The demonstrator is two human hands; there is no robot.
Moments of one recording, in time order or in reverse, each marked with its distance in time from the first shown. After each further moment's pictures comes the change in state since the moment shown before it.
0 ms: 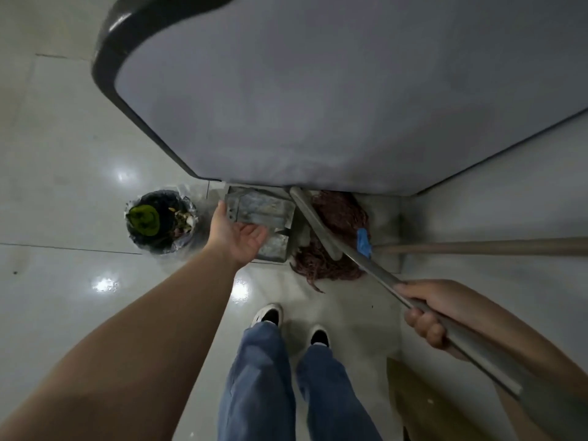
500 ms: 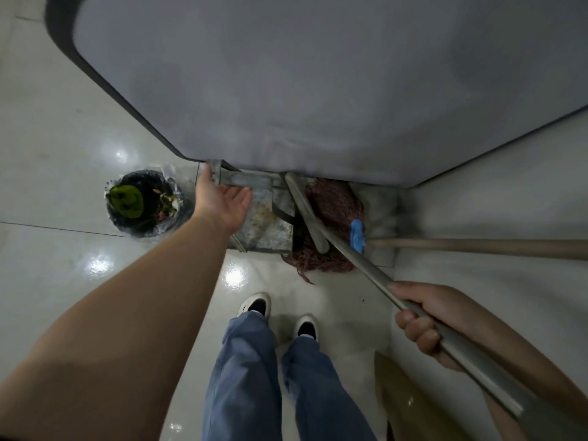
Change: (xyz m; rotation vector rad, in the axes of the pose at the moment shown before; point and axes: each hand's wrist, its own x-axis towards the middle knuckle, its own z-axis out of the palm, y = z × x) left_hand 0.040 -0.004 0.024 -0.044 0.023 0.169; right_hand 0.022 0.006 -0.021 0.066 -0.032 -0.033
